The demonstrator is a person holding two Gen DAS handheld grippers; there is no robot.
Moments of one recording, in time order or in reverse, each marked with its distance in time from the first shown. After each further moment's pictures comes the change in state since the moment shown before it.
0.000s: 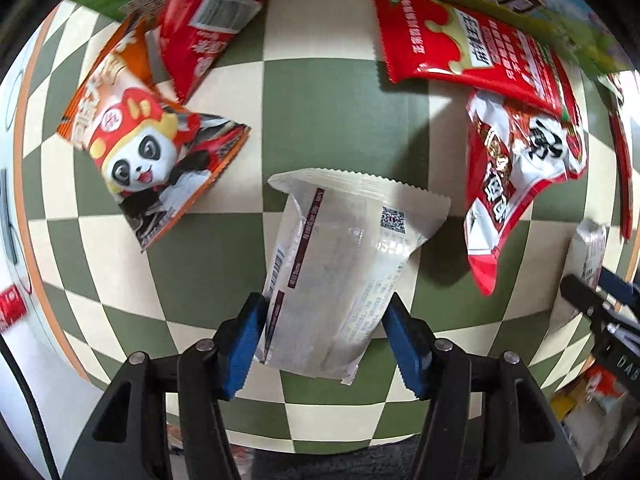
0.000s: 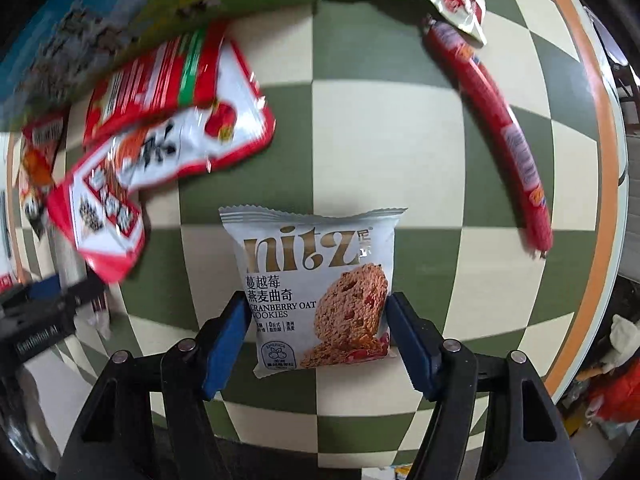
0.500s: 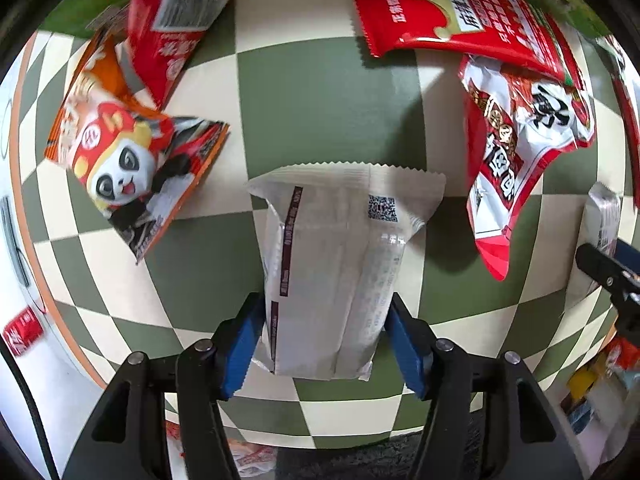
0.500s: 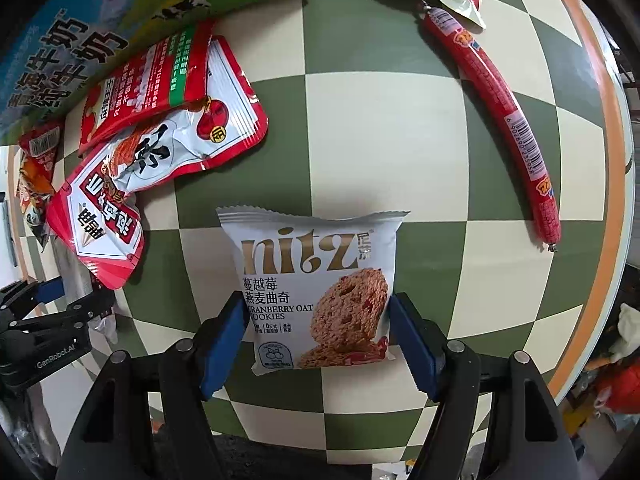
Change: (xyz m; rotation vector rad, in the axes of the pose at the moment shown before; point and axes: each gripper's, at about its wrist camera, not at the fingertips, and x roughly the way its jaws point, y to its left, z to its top) left arm 0.012 -0.004 0.027 0.055 0.042 0.043; right arm 0.004 -0.014 0.008 0.041 0.023 0.027
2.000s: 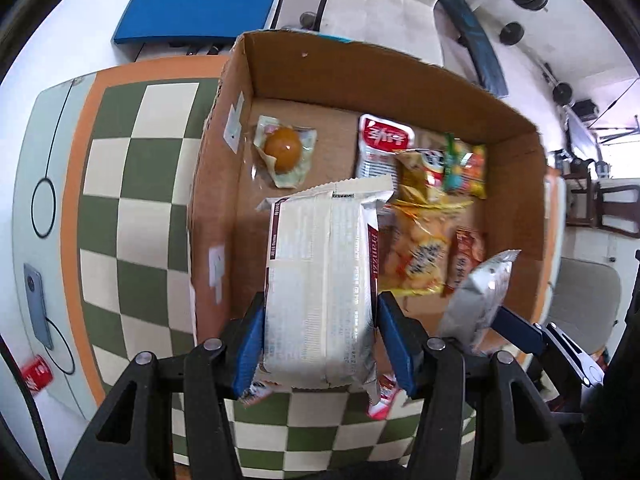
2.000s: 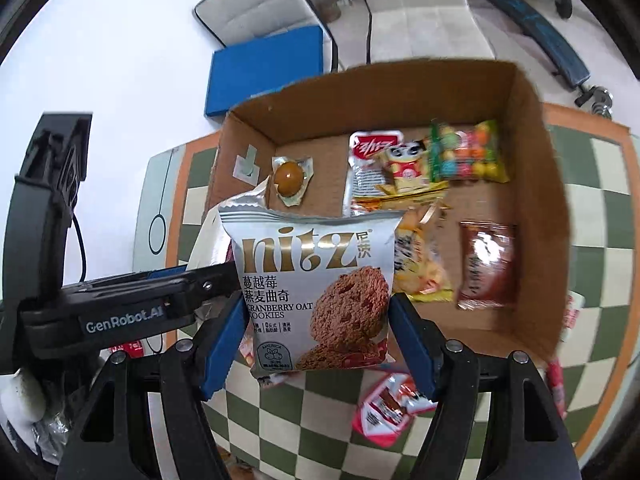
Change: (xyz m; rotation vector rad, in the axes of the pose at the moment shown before) left arm -0.208 0.115 0.128 -0.150 -0.257 -0.256; right arm -0.204 0.169 0.119 -0.175 -0.308 0.344
